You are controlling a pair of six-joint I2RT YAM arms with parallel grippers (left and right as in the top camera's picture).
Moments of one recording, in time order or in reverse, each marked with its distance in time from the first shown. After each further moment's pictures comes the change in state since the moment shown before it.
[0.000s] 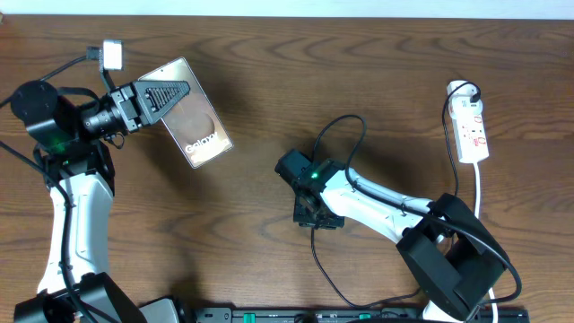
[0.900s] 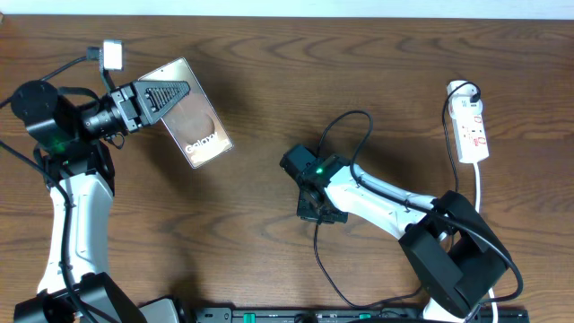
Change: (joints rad) left arm 0.000 0.000 0.000 -0.004 0.000 0.000; right arm -0.034 0.000 0.000 0.010 0.024 0.003
